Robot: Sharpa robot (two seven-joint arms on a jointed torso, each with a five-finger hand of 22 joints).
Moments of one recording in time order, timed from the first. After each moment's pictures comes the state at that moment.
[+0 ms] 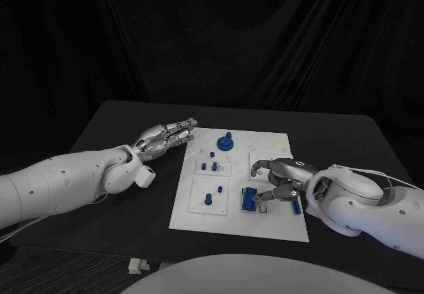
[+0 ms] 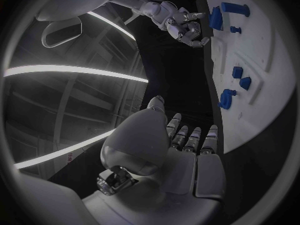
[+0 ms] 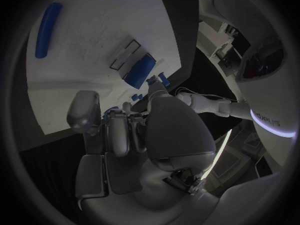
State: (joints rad) left arm 1.09 -0.86 -0.21 1.24 -0.28 0.21 0.68; left_hand 1.48 0.25 -0.20 0.27 0.44 0.34 0.07 0.04 0.04 0.04 0.04 0.01 0.01 0.02 0.15 0.01 0.01 0.17 0.02 0.28 0.01 0.04; right arm 1.11 -0.92 -0.21 1.79 -1.52 -0.27 -0.23; right_hand 1.29 -0.09 -0.06 0.23 0.18 0.28 0.11 0.59 0.84 1.47 0.00 1.57 1.31 1.47 -0.07 1.48 1.31 0.09 1.43 0.04 1.06 1.31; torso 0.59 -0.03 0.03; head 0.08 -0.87
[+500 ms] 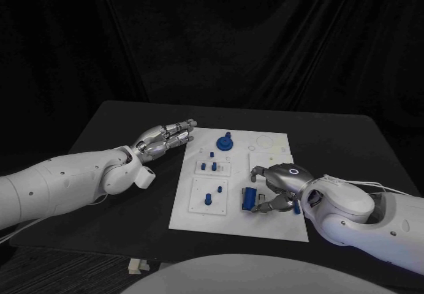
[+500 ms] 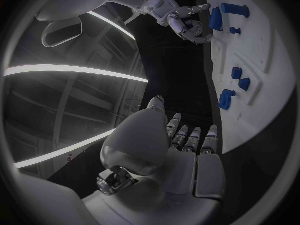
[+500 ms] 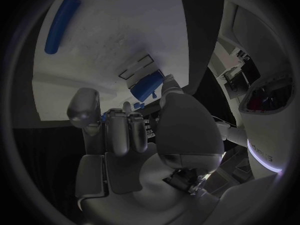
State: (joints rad) left arm 1.09 -0.86 -0.21 1.24 -0.28 0.22 0.68; left_hand 1.49 0.25 -0.20 0.27 0.45 0.34 0.07 0.04 0.04 0.04 0.04 0.01 0.01 0.02 0.15 0.01 0.01 0.17 0.02 0.28 0.01 0.04; right arm 1.07 -0.91 -0.21 1.81 -1.76 -0.27 -0.34; right_hand 1.17 -0.23 -0.07 0.30 0.09 0.26 0.11 0.74 0.80 1.47 0.01 1.57 1.31 1.47 -0.07 1.46 1.31 0.09 1.42 0.04 0.99 1.31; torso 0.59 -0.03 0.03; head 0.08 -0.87
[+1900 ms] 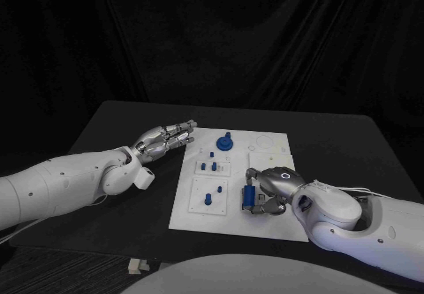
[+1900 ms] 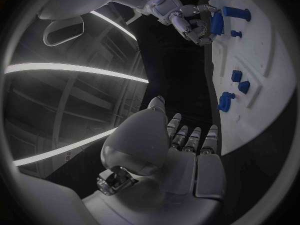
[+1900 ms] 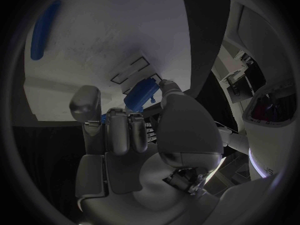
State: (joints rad) left arm 1.08 -0.86 -0.21 1.24 -0.28 0.23 0.68; left_hand 1.49 0.25 -0.19 0.26 0.45 0.34 0.07 0.04 0.04 0.04 0.04 0.01 0.01 0.02 0.15 0.01 0.01 0.17 0.02 0.28 0.01 0.04; right arm 1.04 -0.86 -0.21 1.80 -1.82 -0.27 -0.42; right_hand 1.15 -0.15 -0.02 0.29 0.62 0.20 0.09 1.07 0.78 1.47 0.00 1.57 1.31 1.47 -0.07 1.46 1.31 0.10 1.43 0.04 0.93 1.31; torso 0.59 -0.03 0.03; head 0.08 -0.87
